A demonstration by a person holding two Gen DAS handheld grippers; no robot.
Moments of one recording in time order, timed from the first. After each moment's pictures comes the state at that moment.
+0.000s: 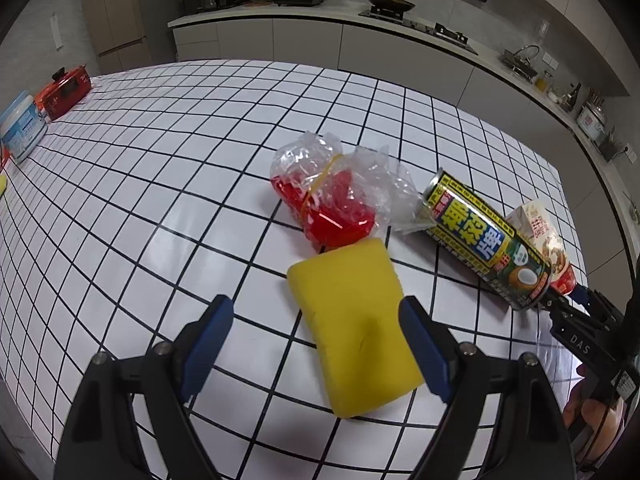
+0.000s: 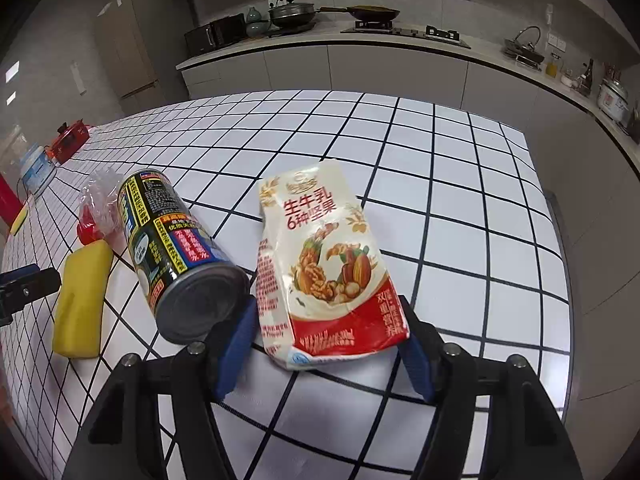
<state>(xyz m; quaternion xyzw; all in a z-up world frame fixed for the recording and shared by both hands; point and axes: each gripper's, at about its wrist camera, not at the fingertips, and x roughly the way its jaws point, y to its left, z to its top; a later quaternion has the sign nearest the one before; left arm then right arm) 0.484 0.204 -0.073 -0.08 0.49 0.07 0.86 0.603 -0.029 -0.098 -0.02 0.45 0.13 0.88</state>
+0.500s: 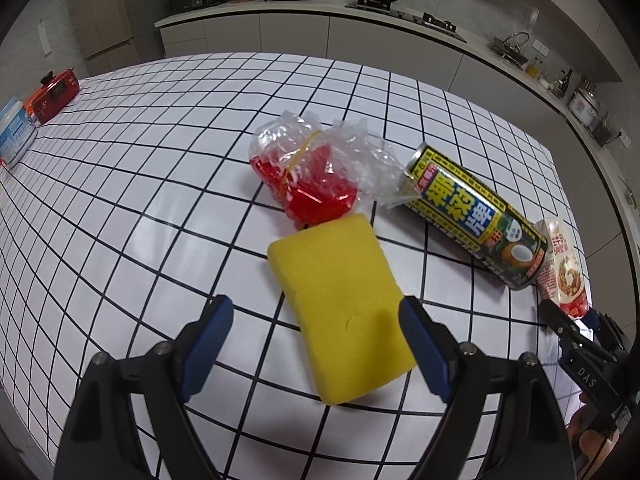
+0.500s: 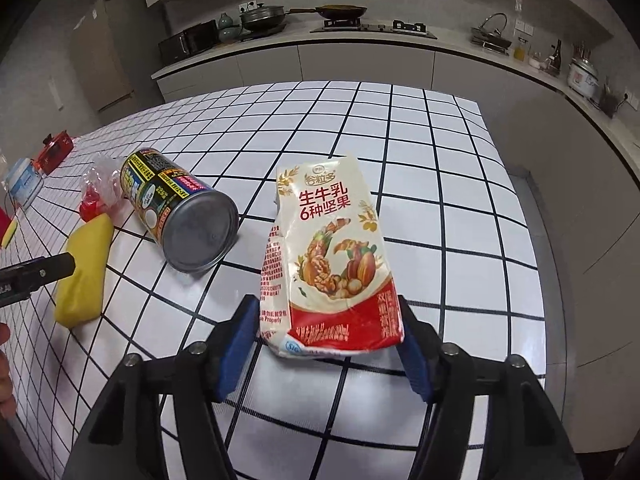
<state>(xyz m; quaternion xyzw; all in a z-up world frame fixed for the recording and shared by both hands) 0.479 0.194 -0.080 -0.07 0.50 0.05 0.86 0.555 -0.043 -0.097 0.00 0.46 0.08 0.89</state>
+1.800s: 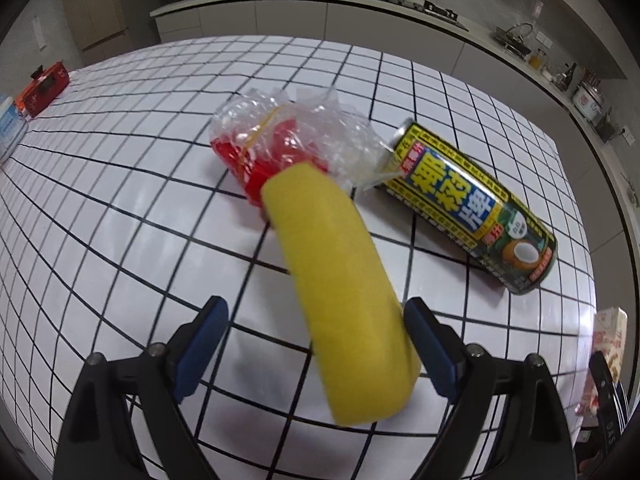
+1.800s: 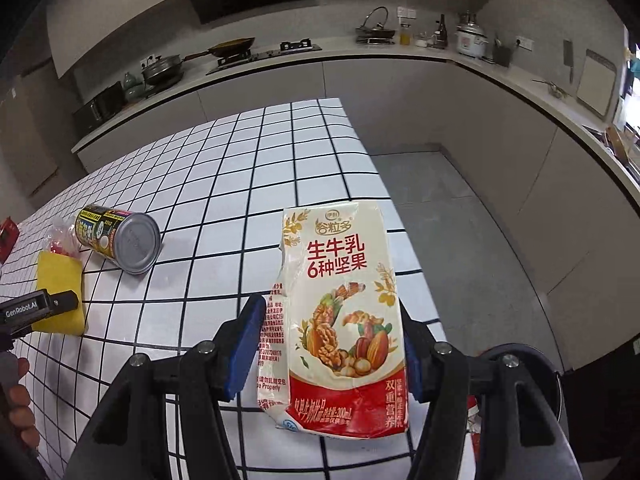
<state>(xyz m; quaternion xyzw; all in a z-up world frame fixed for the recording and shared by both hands) 0.498 0.174 -0.098 -0.07 0.52 0.06 0.85 0.470 -0.098 -0.074 0.09 0.41 -0.09 0.90</state>
